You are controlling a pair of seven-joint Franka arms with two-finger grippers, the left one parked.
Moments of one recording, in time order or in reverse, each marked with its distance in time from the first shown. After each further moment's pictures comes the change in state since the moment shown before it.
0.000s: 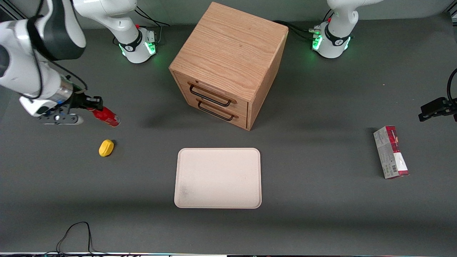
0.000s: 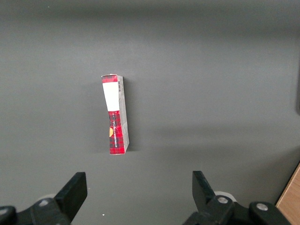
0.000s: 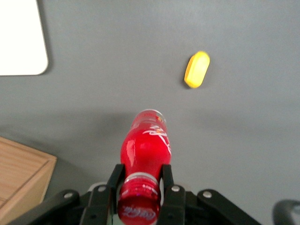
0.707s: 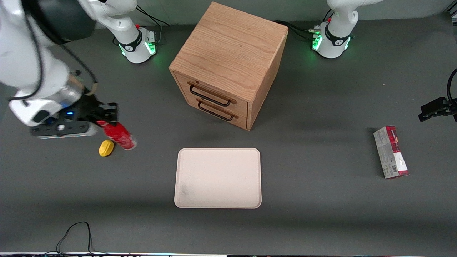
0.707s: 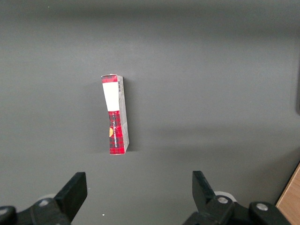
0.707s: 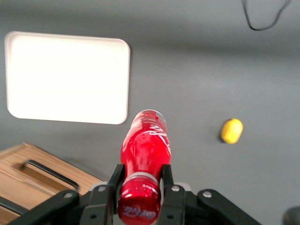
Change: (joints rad) arm -0.029 0.331 0.368 0.647 -0.117 -0.147 0.230
